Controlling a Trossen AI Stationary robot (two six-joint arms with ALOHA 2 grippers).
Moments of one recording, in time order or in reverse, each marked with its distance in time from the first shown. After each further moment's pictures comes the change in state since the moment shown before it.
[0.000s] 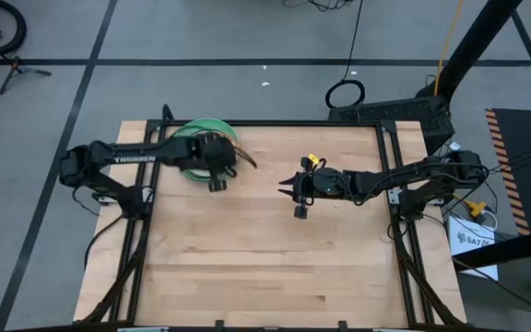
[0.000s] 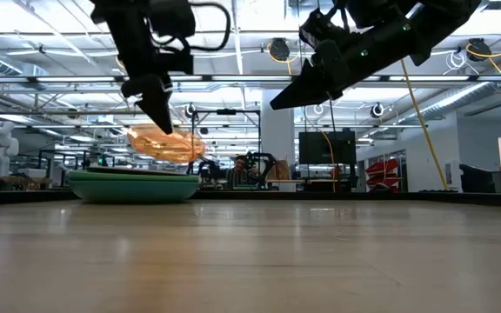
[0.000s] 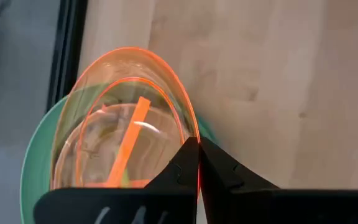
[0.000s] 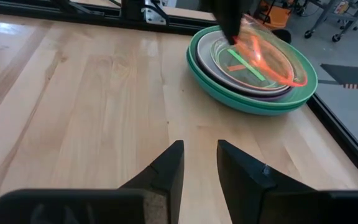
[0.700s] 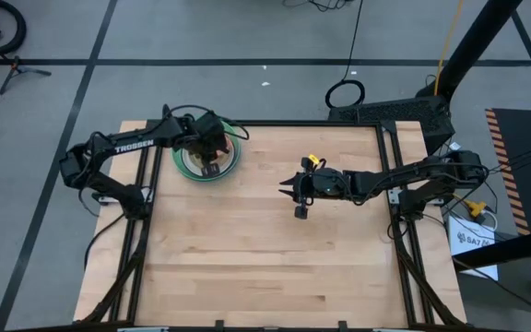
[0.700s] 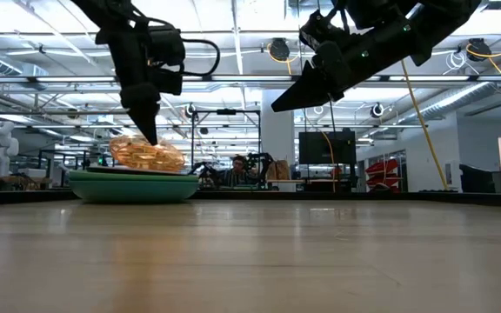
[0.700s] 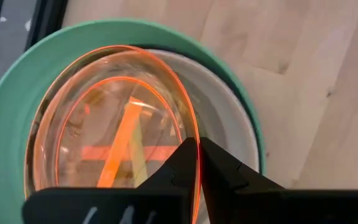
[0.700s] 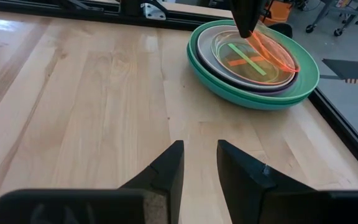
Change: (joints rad) left arm 0.307 0.008 -0.002 -0.066 0.250 0.066; right arm 0.000 0.000 0.000 -0.018 0.000 0.014
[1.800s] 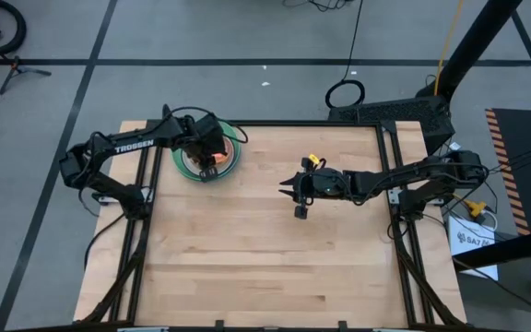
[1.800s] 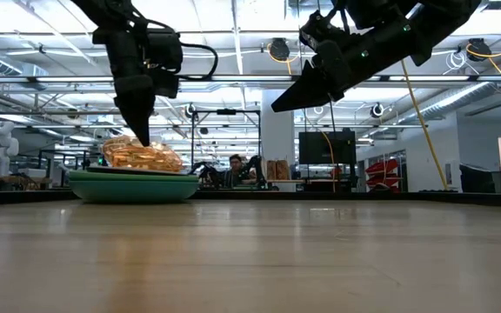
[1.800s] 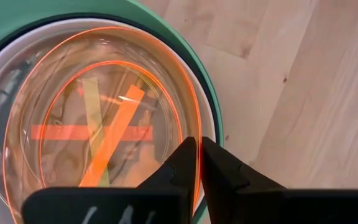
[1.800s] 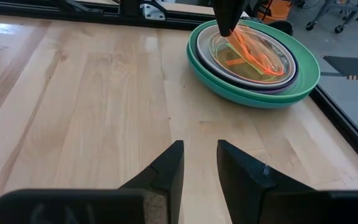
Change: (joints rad) left arm 0.000 0.000 0.000 -0.078 0.120 -0.078; right arm 0.000 0.000 0.000 -0.001 0.000 0.021
